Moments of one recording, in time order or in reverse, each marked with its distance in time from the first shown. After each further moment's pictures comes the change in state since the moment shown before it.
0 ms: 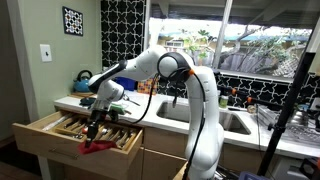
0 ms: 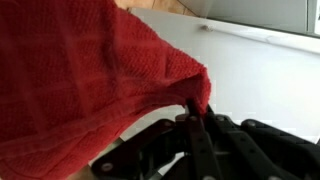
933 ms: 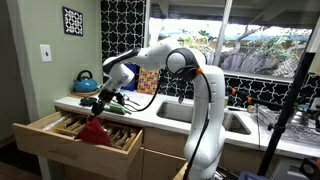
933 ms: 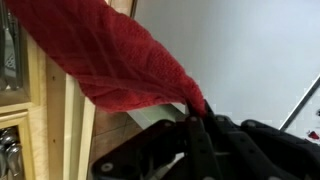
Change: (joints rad) arm -0.071 -0.122 -0.069 0.041 0.104 0.019 0.047
